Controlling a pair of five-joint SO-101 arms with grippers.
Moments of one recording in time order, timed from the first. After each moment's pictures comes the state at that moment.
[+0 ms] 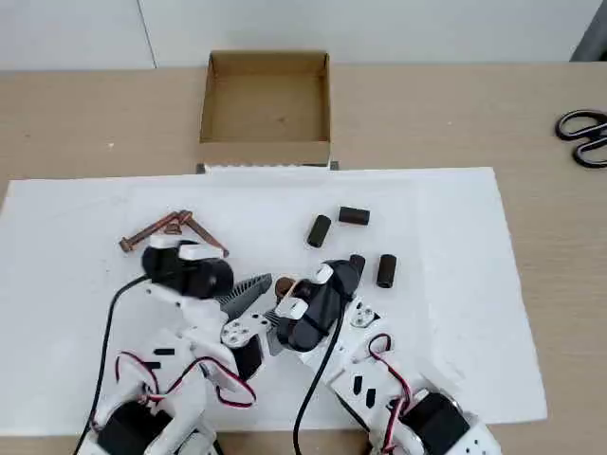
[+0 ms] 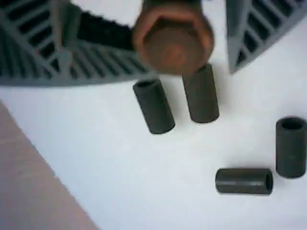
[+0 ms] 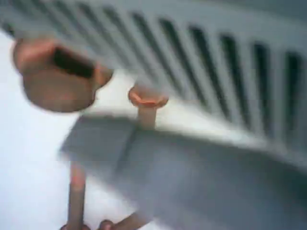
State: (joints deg) left arm 32.1 -101.1 75.6 60.1 28.1; right arm -44.6 -99.3 79.9 51.6 6.1
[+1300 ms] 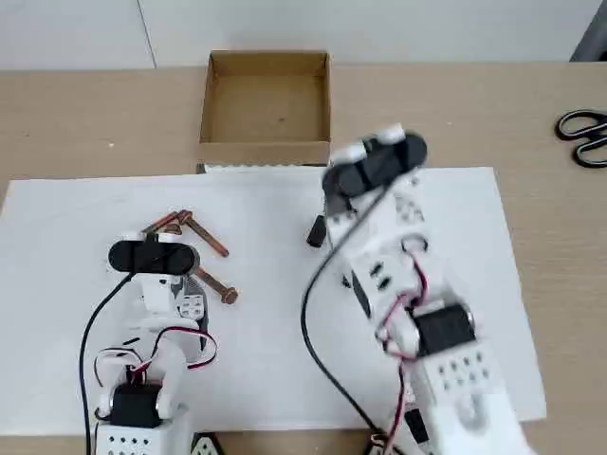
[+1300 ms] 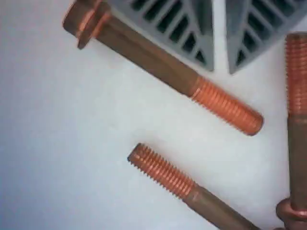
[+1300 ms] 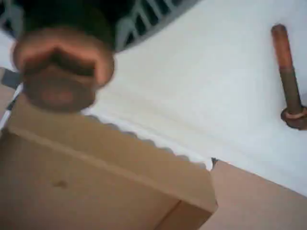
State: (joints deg) left arm -0.1 -101.0 93.8 58.0 6.3; right arm -21.5 -50.6 43.6 39.1 2.1
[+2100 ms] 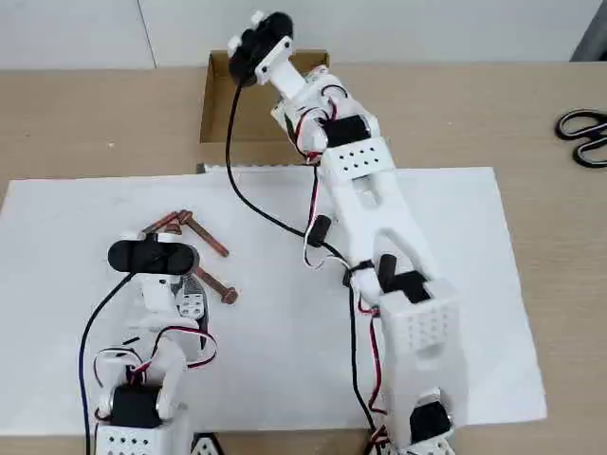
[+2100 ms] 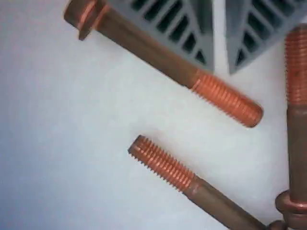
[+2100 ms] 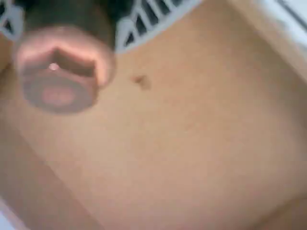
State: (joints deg) left arm -0.1 -101.0 93.8 57.6 6.3; right arm -21.4 37.7 -38.6 39.1 31.6
